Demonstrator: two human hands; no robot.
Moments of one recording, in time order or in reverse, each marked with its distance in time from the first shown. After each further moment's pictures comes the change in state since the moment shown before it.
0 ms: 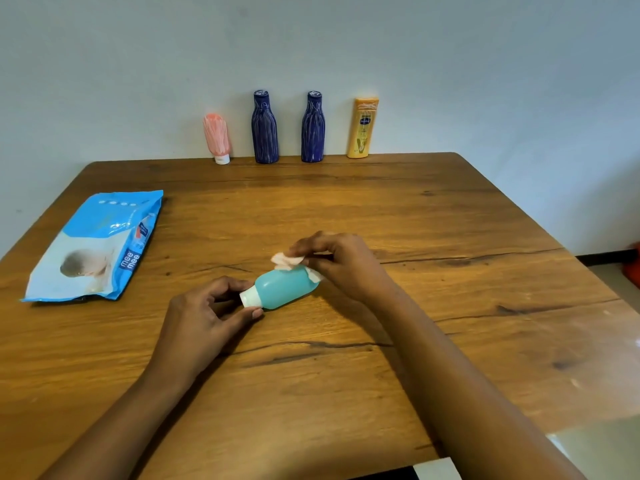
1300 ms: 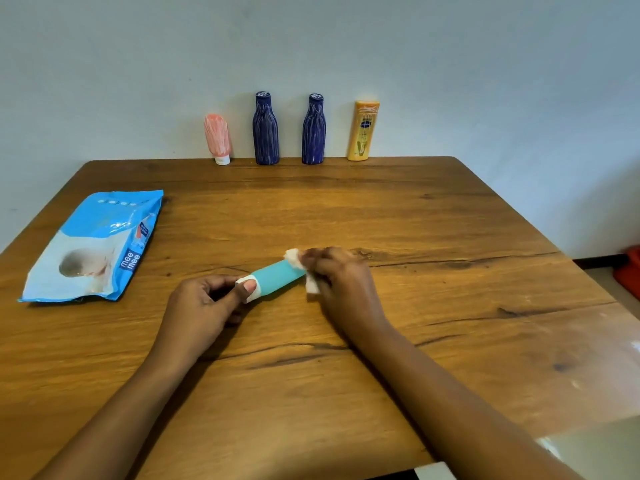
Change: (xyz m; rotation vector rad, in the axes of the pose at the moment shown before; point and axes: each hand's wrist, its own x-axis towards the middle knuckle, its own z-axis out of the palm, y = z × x) left_hand 0.016 0.000 0.002 -0.250 0.005 -0.313; right_hand -0.020 0.014 0.036 -0.411 0.297 -0.160
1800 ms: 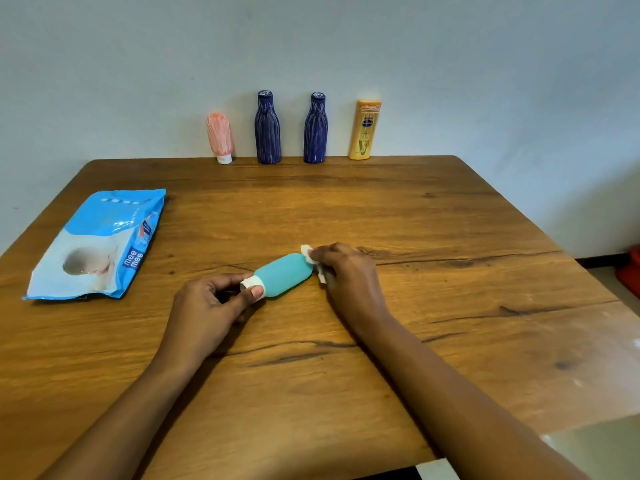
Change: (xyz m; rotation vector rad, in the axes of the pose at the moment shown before) left_hand 0.001 -0.007 0.002 0.038 0.028 0.035; right_hand 0.007 0.006 0.004 -0.057 0.006 0.076
